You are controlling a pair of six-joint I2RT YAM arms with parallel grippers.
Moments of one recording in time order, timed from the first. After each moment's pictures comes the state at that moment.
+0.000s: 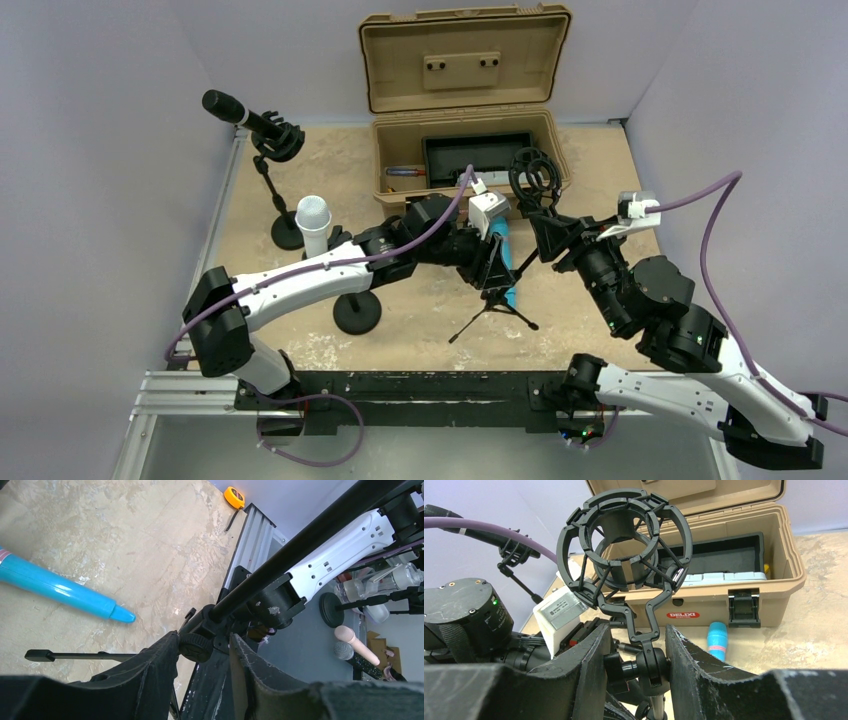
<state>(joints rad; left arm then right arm) -1.03 1.54 1.26 -0.10 0.40 -0.44 1.07 0.59 1.05 -0.44 0.76 0.35</state>
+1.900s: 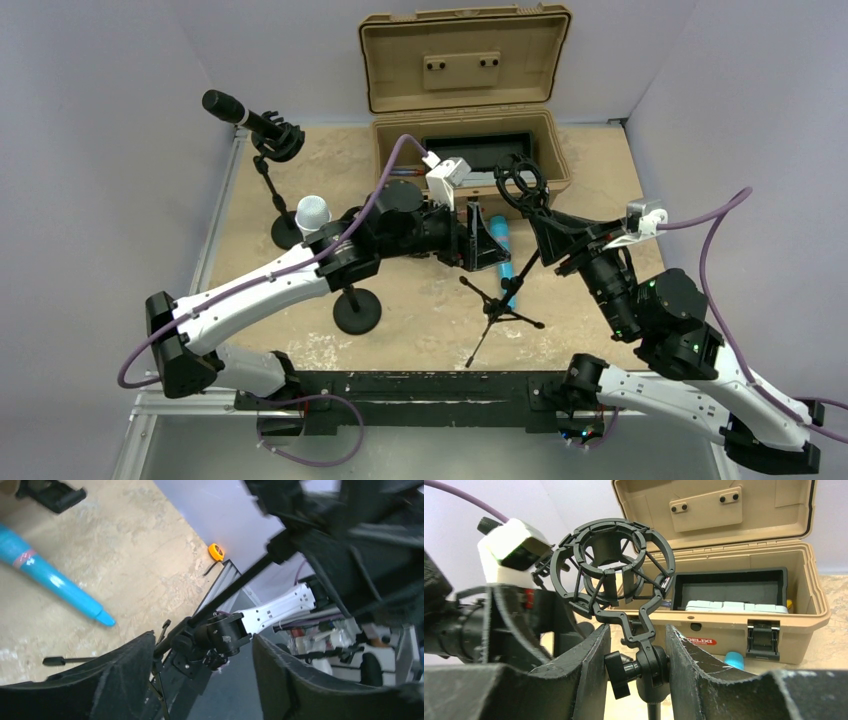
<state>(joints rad) -1.03 1.35 1.34 -0.25 0.21 -0.72 1.07 0.50 0.95 -0.24 0.66 0.22</state>
